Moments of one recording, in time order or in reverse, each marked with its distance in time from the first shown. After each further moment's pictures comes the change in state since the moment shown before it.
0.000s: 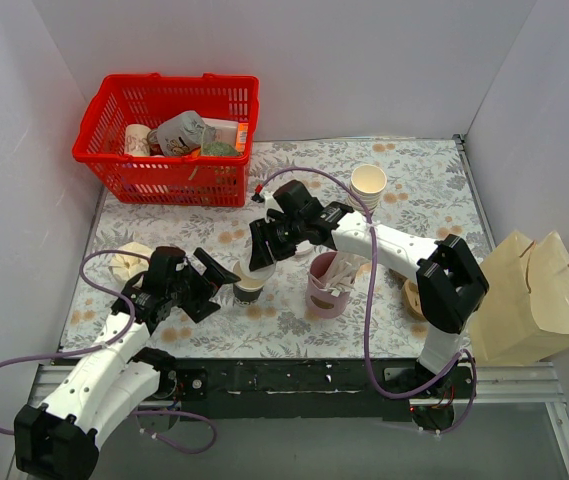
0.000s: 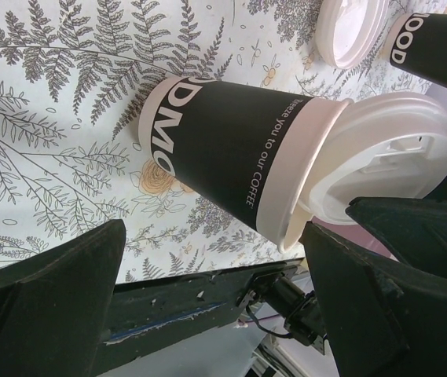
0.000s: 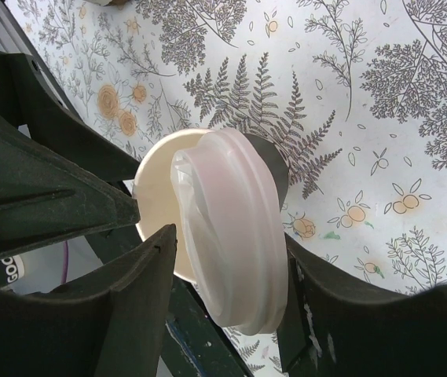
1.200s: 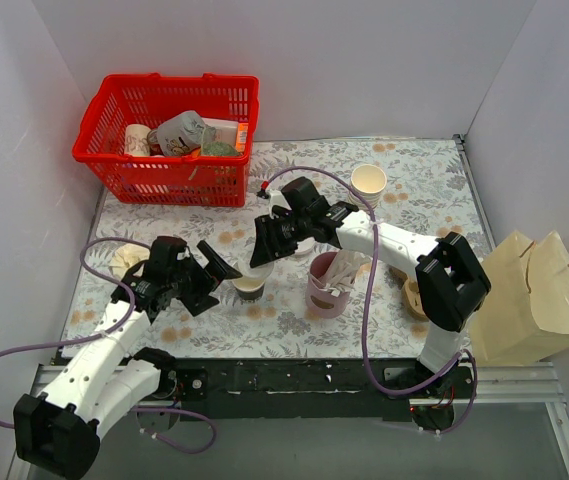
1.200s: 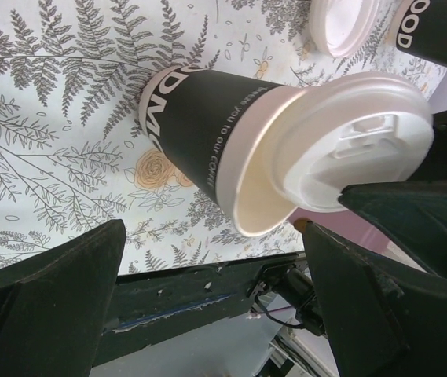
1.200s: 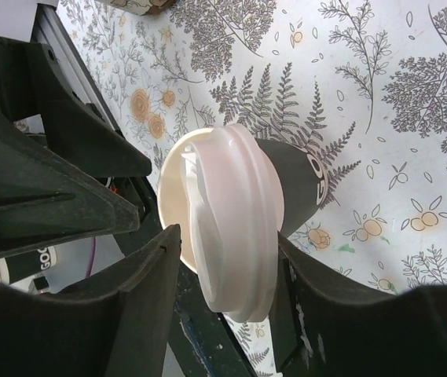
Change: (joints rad) left arm 0.000 0.074 0.112 -0.062 0.008 0.080; right arm -0.048 0.002 -0.046 0.095 -0.130 0.032
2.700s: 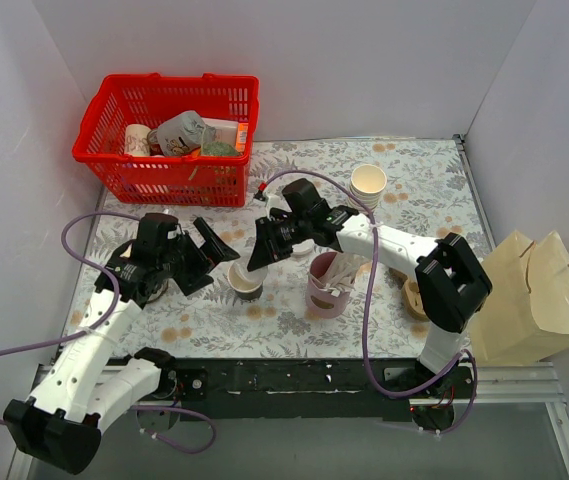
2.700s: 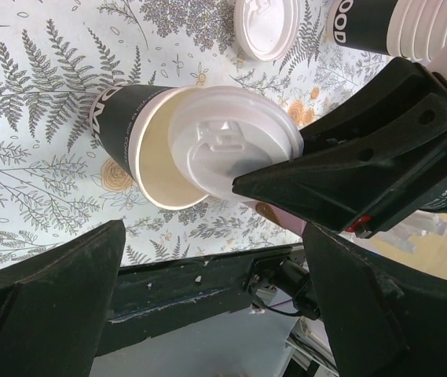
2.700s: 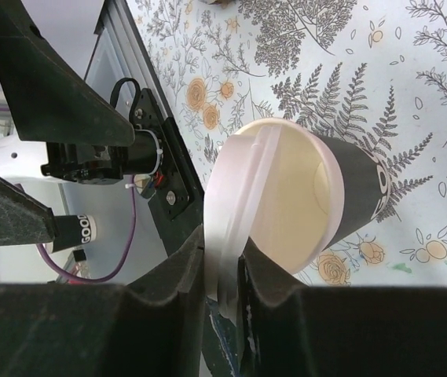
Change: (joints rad) left arm -0.001 0.047 0.263 -0.149 -0.019 0.107; right arm 0.003 -0.010 -0.042 0.113 -0.153 0.060
